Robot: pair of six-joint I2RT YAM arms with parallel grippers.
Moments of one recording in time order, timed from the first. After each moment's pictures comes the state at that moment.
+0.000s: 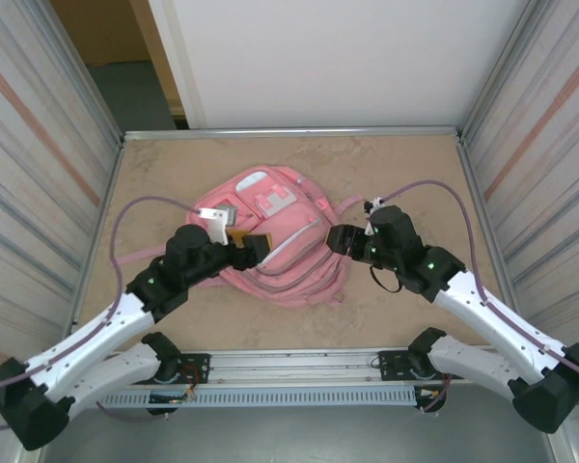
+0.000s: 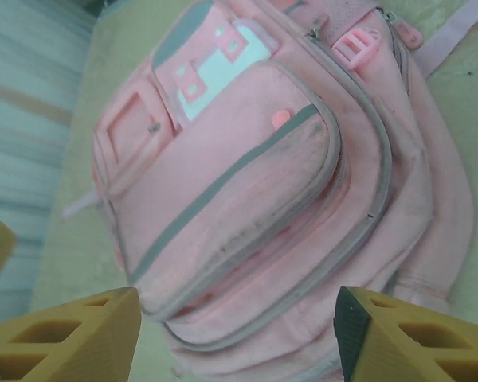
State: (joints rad) left arm -0.71 0.81 0.64 -0.17 0.06 -0.62; right arm 0.69 0.94 0.84 -0.54 -0.02 0.77
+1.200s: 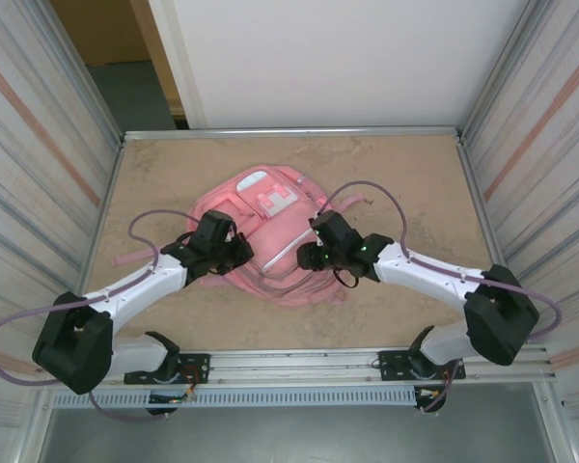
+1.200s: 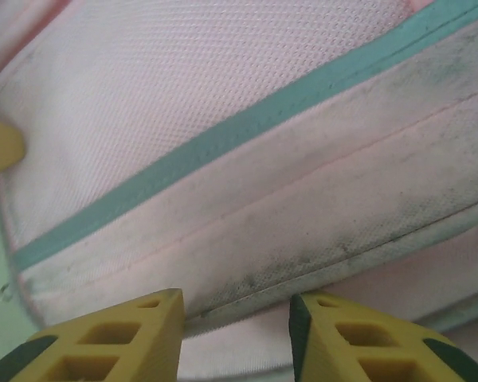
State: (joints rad) left arm -0.55 1.25 0.69 -0.30 0.17 -0.92; right arm 0.80 1.41 0.87 -0.35 -0.02 0.62
